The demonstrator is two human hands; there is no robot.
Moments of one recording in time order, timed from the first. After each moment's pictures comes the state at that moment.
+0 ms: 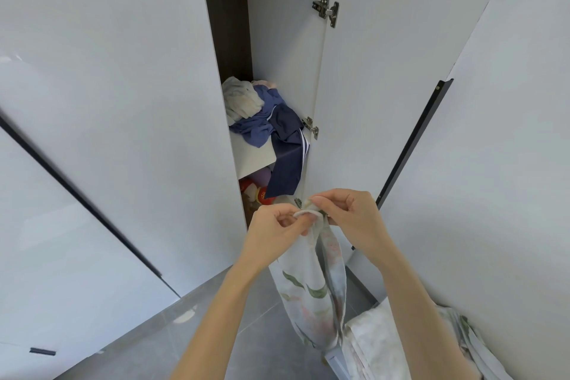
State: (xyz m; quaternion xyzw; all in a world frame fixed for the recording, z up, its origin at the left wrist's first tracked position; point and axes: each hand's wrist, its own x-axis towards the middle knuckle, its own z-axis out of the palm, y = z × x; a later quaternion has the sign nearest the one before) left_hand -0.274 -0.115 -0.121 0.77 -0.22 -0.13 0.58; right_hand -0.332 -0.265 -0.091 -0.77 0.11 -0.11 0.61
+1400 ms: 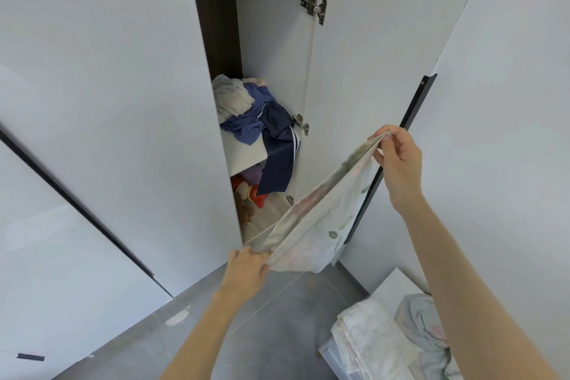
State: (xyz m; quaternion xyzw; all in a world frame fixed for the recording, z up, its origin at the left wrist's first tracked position) left_hand -0.266 -0.076 -0.260 0.94 -0.33 -0.10 0.04; right_hand -0.305 -0.349 -0.083 -0.67 0.15 -0.35 0.64
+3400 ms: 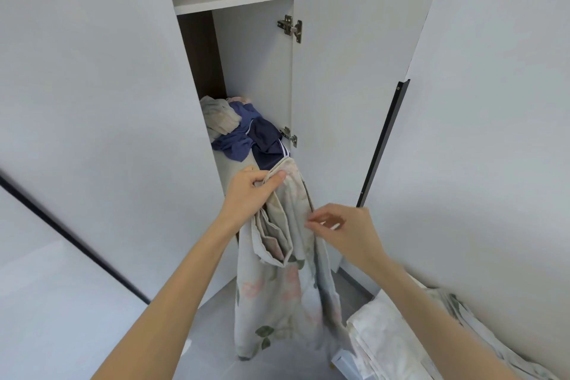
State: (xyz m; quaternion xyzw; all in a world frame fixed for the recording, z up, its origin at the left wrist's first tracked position) left_hand -0.210 -0.109 -0.086 0.78 -0.29 -0.06 0.55; right_hand -0.357 -0.259 -0.124 -0.86 0.08 -0.22 0.46
